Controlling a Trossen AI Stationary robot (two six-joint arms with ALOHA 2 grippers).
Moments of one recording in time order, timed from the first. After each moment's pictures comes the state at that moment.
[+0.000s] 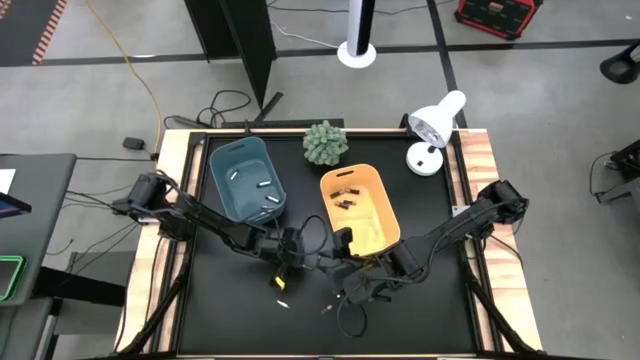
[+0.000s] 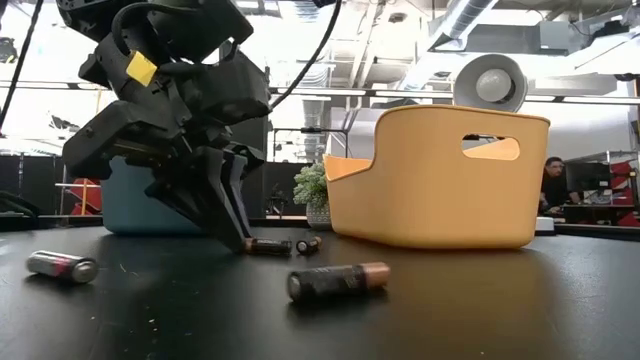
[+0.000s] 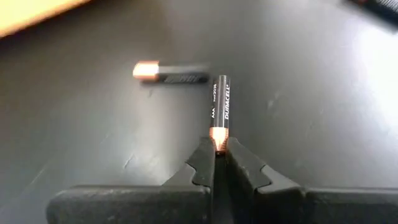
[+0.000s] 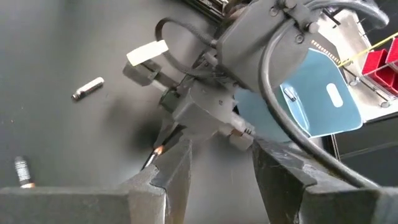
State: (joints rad) left arm -0.27 1.73 0.82 0.04 -0.09 0.00; right arm 0.50 1.78 1.46 -0.43 0.65 -0.14
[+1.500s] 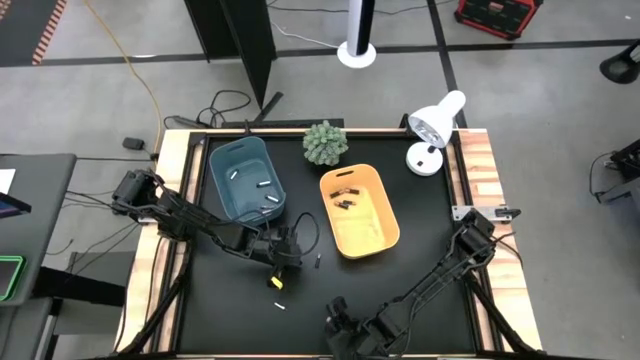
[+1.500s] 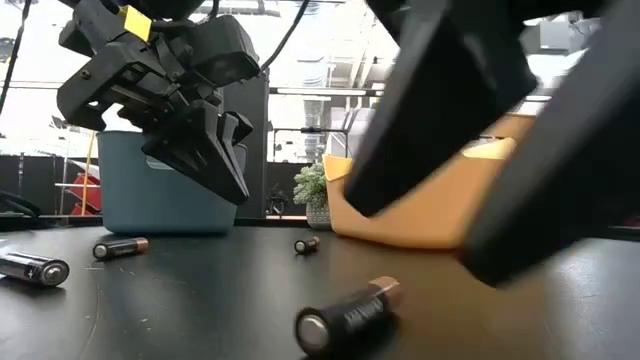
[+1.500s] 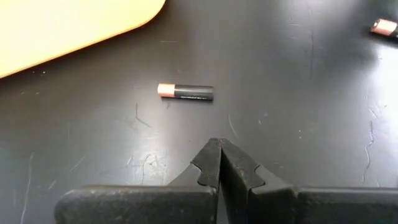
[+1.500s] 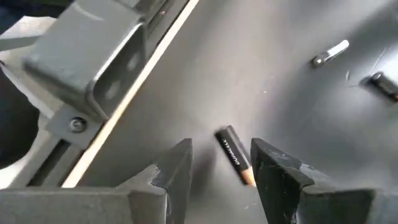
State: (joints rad) left arm -0.32 1.62 0.82 -0.01 -0.18 -0.09; right arm 0.71 2.19 1.58 -0.36 0.41 0.05
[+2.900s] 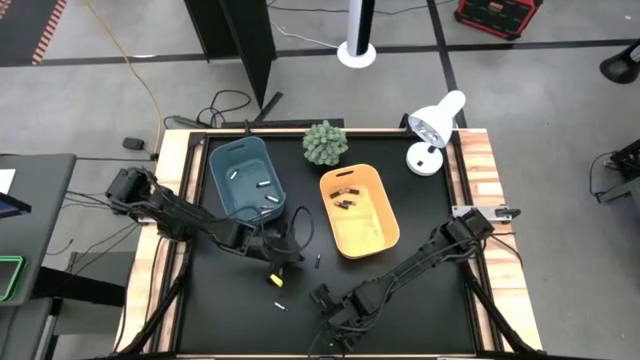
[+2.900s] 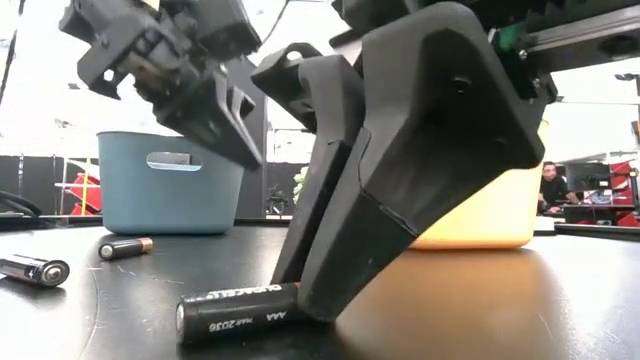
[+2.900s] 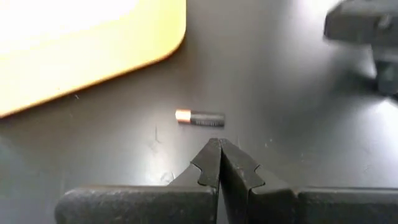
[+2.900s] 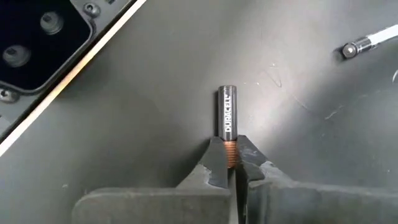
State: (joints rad) left arm -0.32 1.56 0.82 0.01 -0.22 -0.08; right arm 0.55 2.25 1.66 -0.44 0.10 -0.15
